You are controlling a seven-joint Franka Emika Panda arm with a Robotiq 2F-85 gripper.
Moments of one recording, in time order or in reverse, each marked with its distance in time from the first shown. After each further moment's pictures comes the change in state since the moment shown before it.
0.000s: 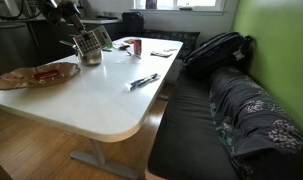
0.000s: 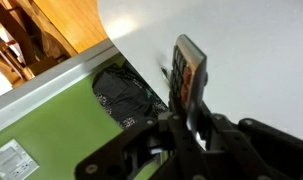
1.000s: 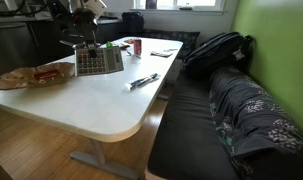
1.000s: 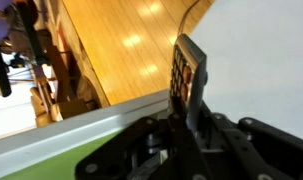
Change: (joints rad) arm -0.291 -0.108 -0.056 -0.267 0.038 0.000 -0.312
